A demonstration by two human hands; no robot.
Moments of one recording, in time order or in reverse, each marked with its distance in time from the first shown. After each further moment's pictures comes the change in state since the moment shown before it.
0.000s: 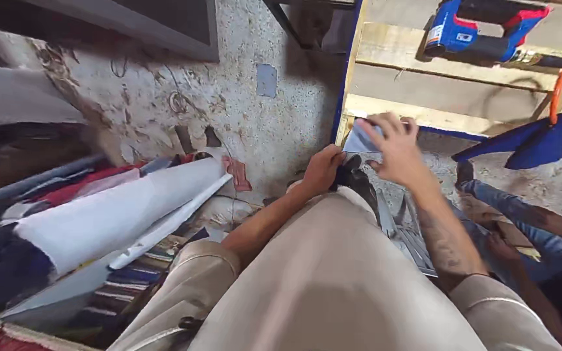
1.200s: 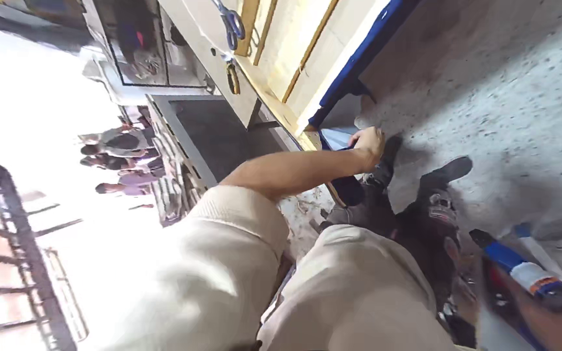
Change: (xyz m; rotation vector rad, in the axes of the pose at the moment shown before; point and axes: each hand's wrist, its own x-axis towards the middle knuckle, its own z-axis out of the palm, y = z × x) left_hand 0.075 0.004 0.202 2.100 -0.918 0.150; right_hand -0.389 -0.165 0.342 0.695 0.664 1.443
